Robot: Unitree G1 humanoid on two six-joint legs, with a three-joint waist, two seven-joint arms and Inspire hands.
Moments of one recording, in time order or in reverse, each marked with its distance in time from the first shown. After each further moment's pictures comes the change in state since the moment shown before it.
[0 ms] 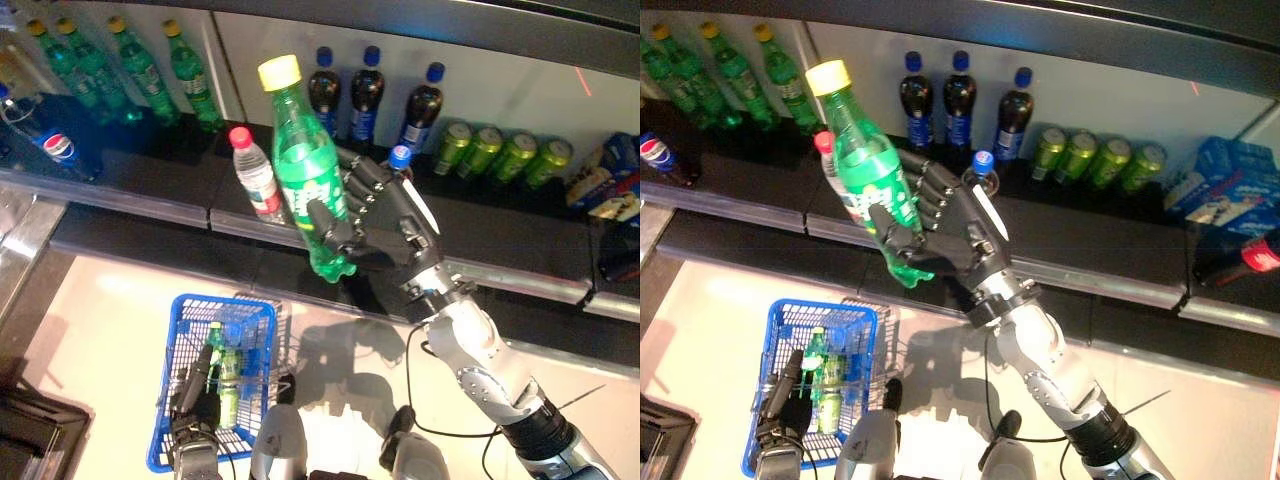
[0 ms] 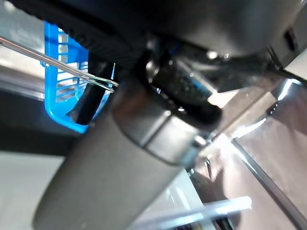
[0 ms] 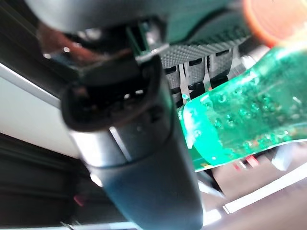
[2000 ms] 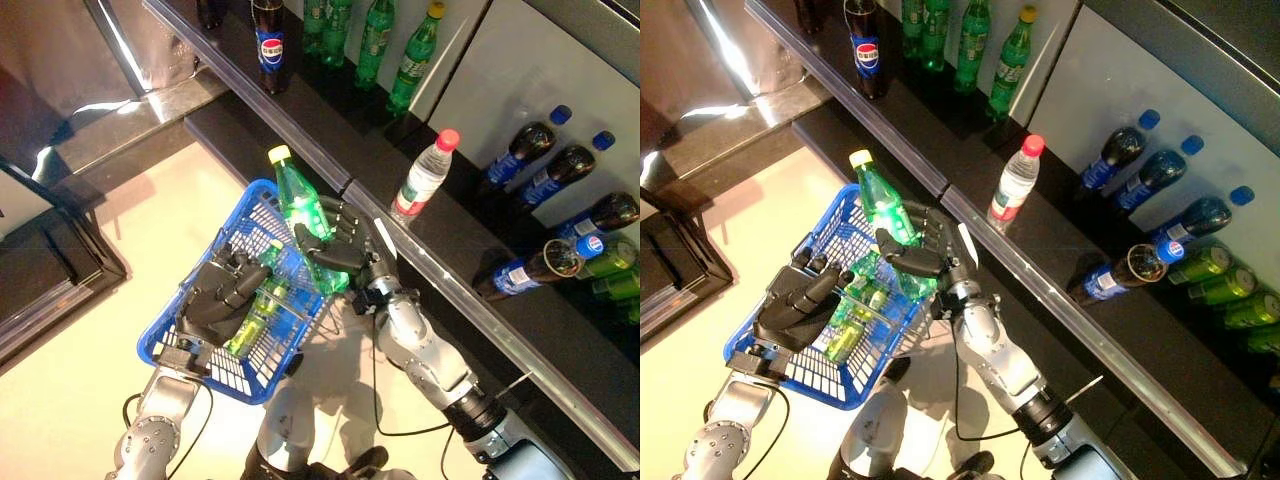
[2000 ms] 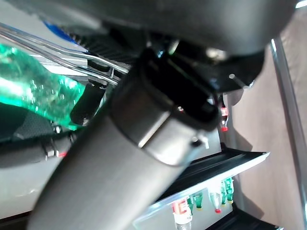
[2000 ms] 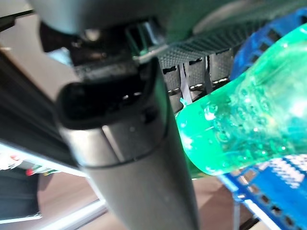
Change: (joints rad) left arm 0.011 0.300 -0.056 -0.683 0.087 0.392 -0.259; right arm -0.070 0.231 0.040 0.416 -0.201 0.086 -0.286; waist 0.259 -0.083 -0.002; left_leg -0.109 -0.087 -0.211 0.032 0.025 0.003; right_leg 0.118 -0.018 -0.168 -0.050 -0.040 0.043
